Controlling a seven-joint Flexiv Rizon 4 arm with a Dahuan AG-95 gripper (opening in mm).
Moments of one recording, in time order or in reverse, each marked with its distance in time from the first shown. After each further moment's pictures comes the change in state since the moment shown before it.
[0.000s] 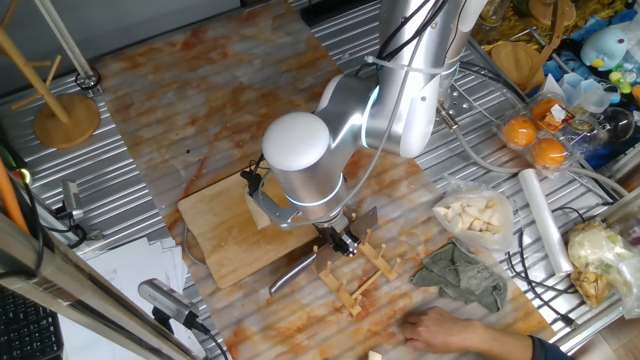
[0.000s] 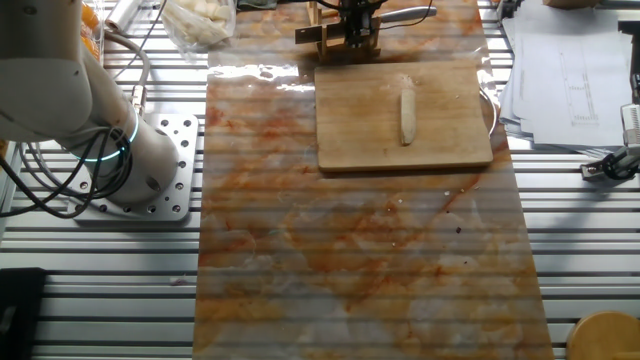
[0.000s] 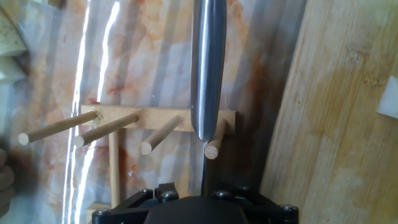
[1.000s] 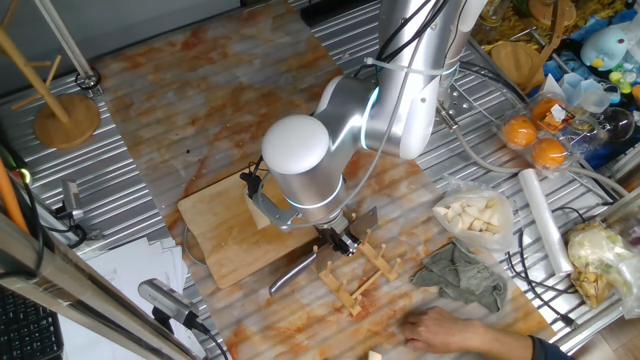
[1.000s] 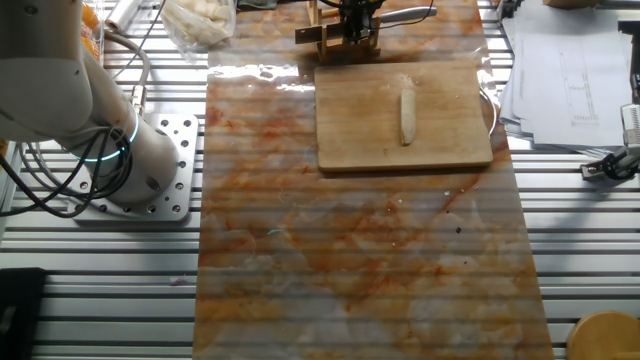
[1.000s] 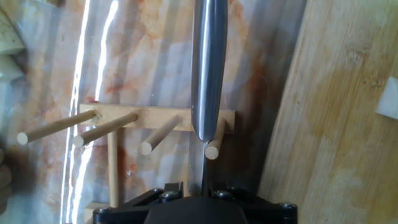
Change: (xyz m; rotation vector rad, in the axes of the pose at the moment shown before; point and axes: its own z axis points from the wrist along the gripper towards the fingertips) arm 0.000 -0.001 0.000 0.007 0.007 -0.006
